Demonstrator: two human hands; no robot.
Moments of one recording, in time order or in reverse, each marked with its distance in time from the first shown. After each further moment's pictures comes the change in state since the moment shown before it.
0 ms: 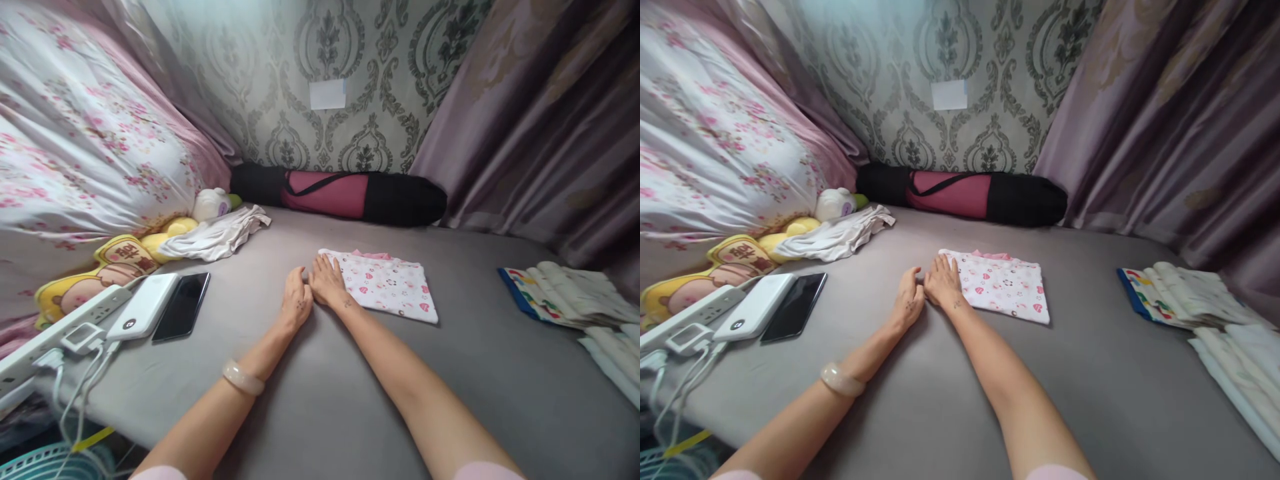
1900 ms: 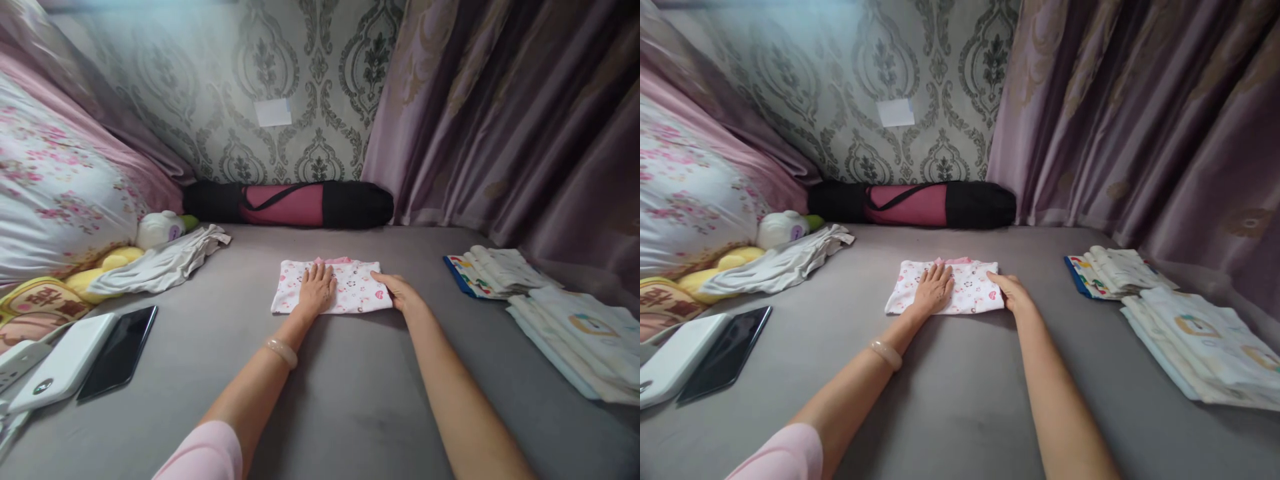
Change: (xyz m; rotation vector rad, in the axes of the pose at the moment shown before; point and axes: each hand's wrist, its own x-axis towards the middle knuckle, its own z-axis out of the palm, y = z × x) left_hand 0.038 0.092 0.102 0.414 -0.436 0.265; right_hand -0.111 0.195 -0.078 1.555 0.250 0.915
